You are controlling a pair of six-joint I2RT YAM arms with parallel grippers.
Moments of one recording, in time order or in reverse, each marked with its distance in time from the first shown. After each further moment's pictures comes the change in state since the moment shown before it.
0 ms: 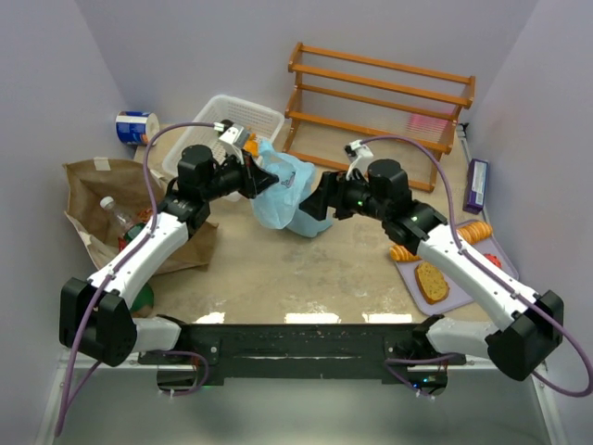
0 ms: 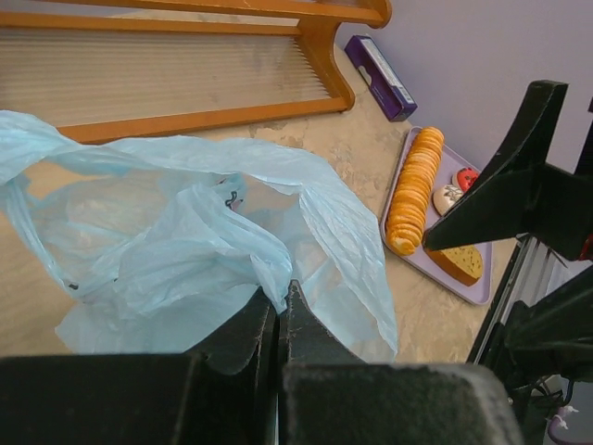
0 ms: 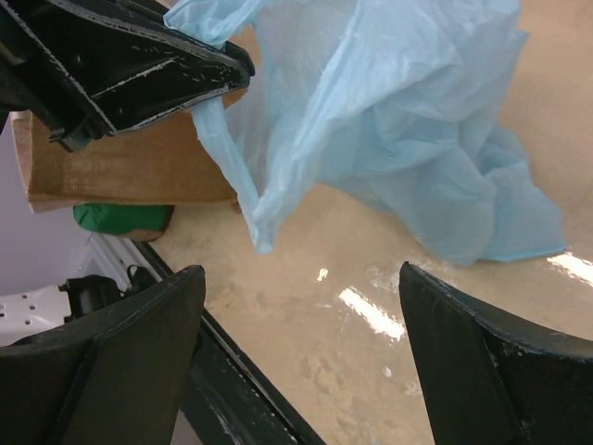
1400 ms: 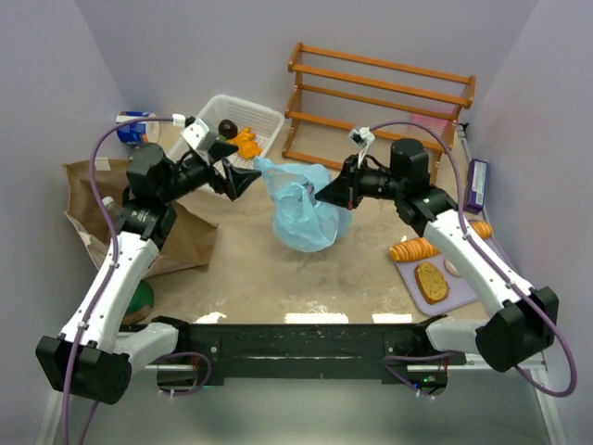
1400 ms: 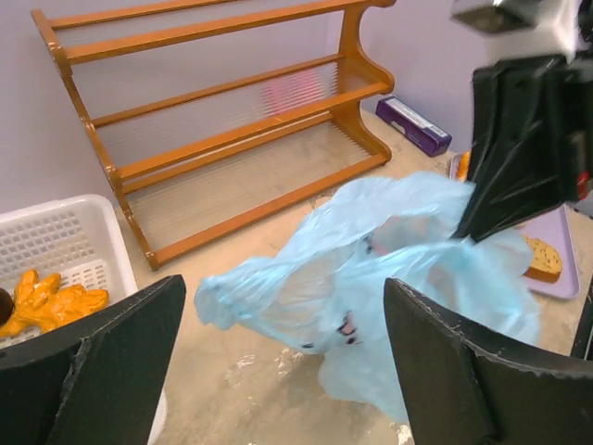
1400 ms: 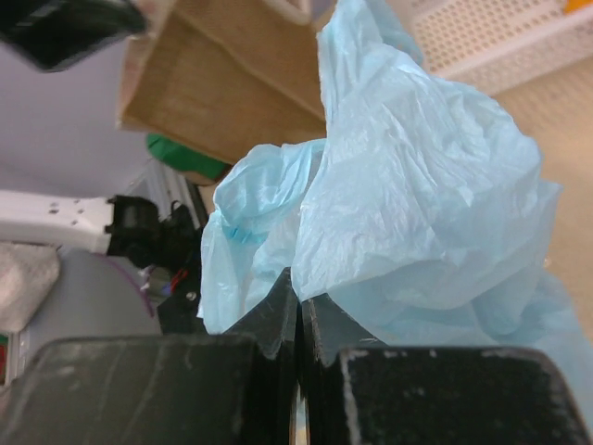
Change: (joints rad) left arm 0.124 -0.220 0.068 -0.084 0.094 0.281; right arm -0.172 0.100 0.063 0.091 -0.489 -0.205
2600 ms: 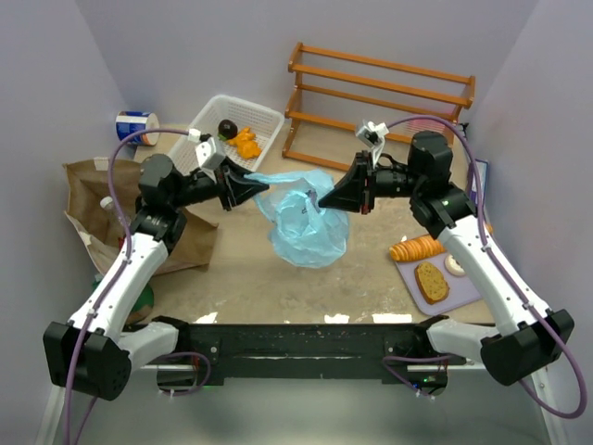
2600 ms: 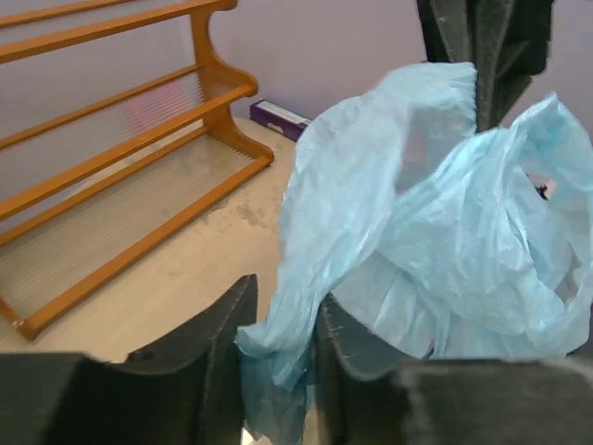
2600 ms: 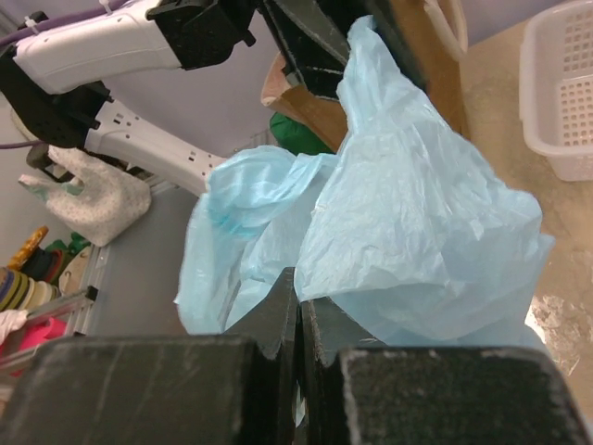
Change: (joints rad) left arm 0.009 0.017 -0.140 0.270 0.340 -0.101; right arm -0.021 -0.098 0.099 -0.030 -0.335 0.003
